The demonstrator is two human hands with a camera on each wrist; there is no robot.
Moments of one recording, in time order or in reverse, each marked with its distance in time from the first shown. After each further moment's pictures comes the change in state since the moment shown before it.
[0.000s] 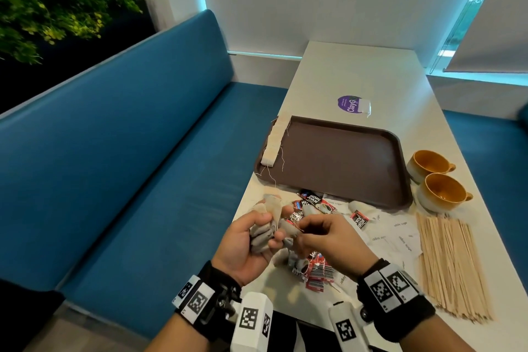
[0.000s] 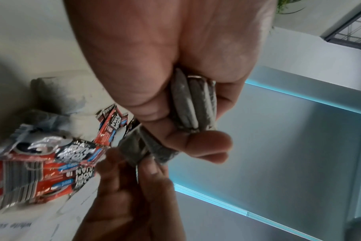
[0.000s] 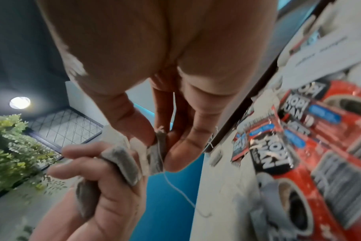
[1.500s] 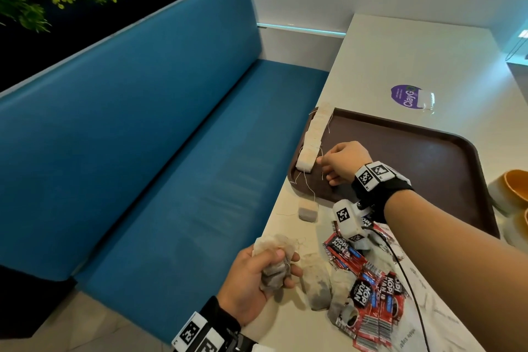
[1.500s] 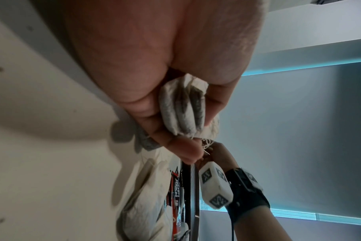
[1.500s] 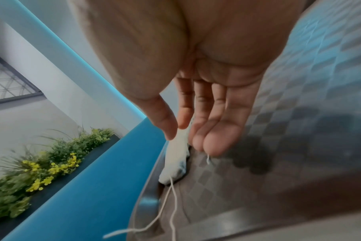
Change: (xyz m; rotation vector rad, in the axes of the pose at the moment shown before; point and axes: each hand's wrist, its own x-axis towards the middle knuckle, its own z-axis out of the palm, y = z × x) left_hand 0.049 0.005 -0.101 0.236 0.226 0.082; right_hand 0.247 -0.039 -0.016 -0.349 0.220 0.282
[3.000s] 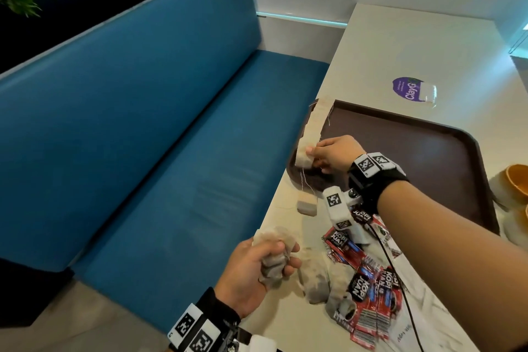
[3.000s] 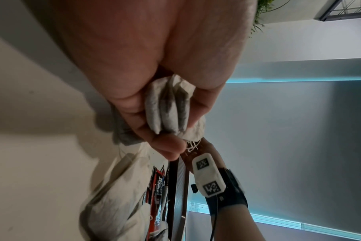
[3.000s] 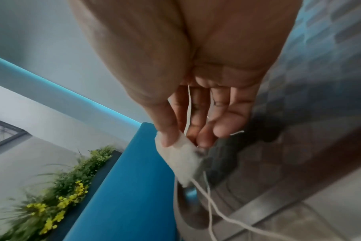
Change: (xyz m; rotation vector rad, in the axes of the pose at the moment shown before) left_hand -0.005 0.006 0.003 0.100 0.041 -0.098; right_hand 0.003 0.000 0.008 0.097 -0.084 -0.063
